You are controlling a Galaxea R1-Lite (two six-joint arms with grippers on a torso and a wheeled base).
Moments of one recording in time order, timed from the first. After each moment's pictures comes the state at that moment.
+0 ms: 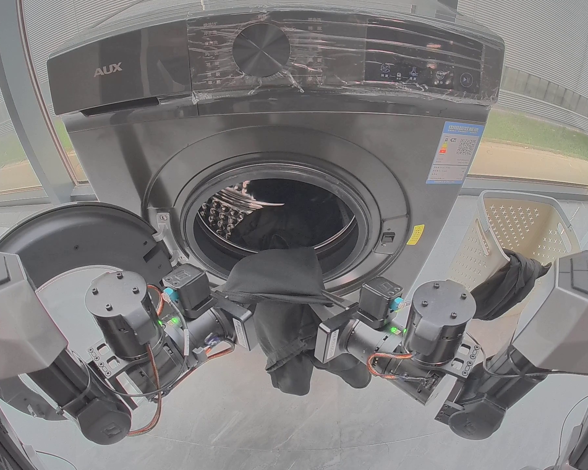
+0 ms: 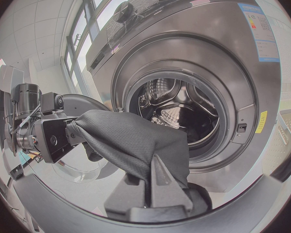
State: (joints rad) left arm -0.63 1.91 -0.41 -1.51 0.02 -0.06; right arm 0.84 2.08 -0.64 -1.40 -0.18 0.15
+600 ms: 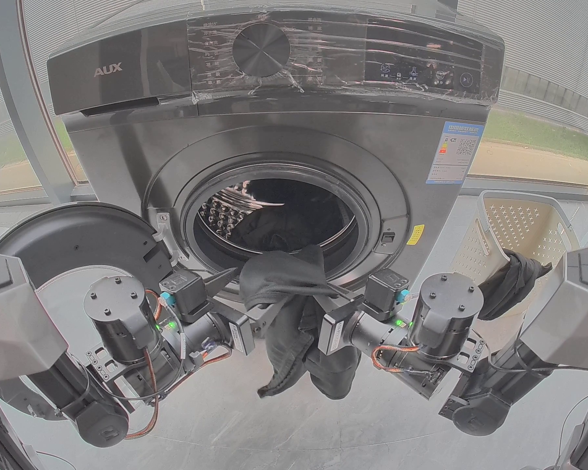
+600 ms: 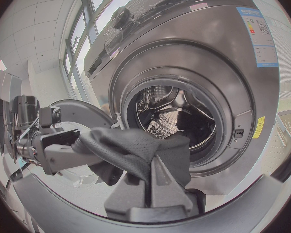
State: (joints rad) left arm -0.63 1.91 -0.39 -1.52 0.02 -0.09; right arm 0.83 2.06 -0.65 -1.40 -0.18 0.15
